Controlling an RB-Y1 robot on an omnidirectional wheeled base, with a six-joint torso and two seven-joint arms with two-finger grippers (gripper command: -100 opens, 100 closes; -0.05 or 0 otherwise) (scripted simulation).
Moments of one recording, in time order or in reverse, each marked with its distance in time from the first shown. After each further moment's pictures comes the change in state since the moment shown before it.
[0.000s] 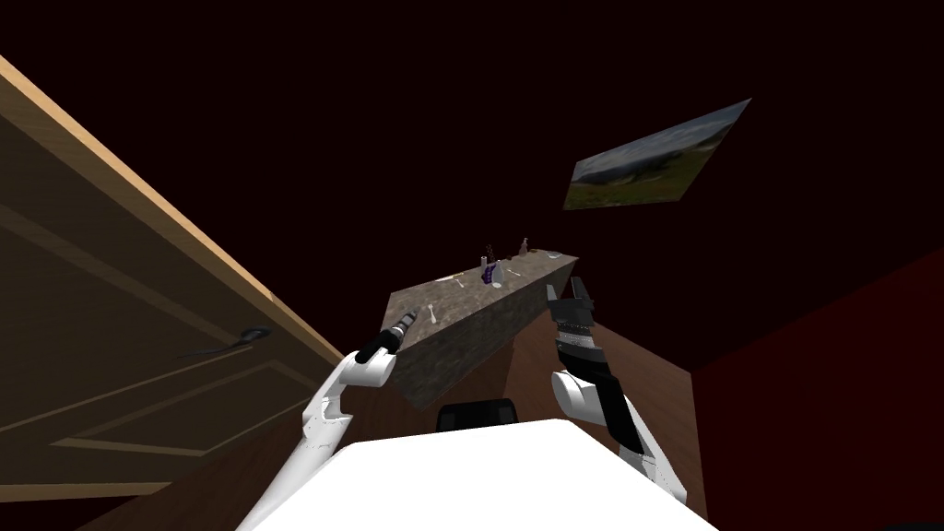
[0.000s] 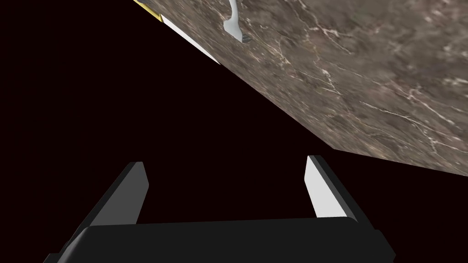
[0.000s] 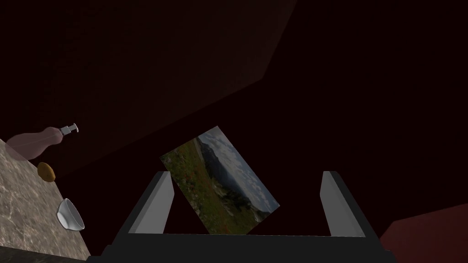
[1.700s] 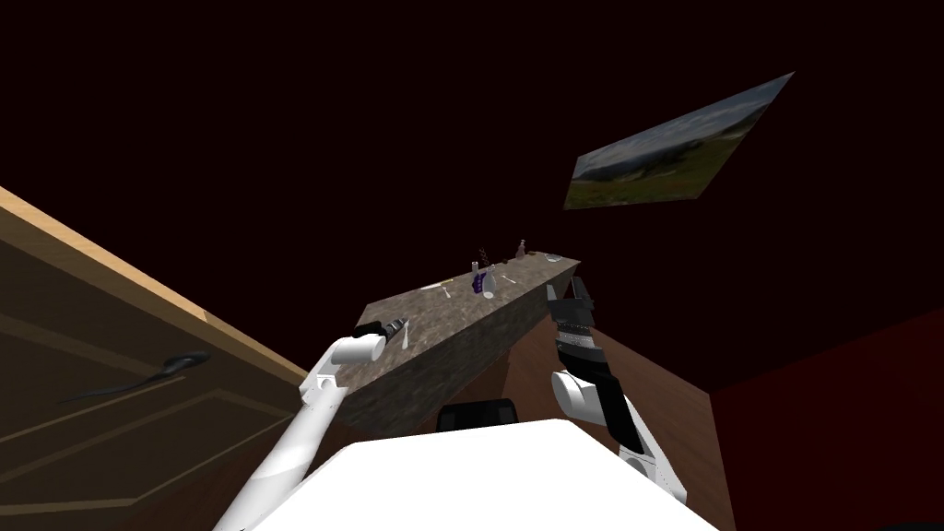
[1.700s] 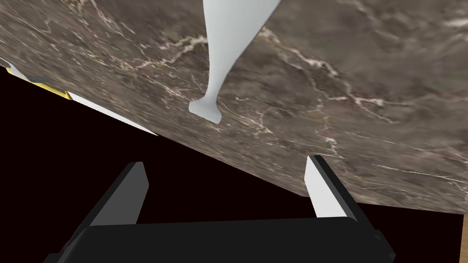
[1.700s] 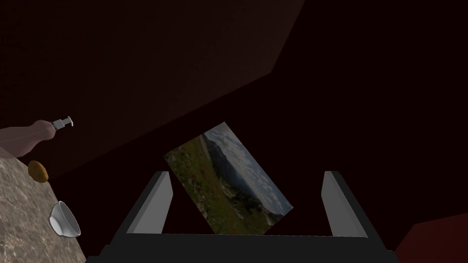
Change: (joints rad) left arm -0.151 0.053 0.155 0.177 0.132 0.421 -0.191; right arm 0.000 0.000 0.000 0.000 0.000 0.000 0.000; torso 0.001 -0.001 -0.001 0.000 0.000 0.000
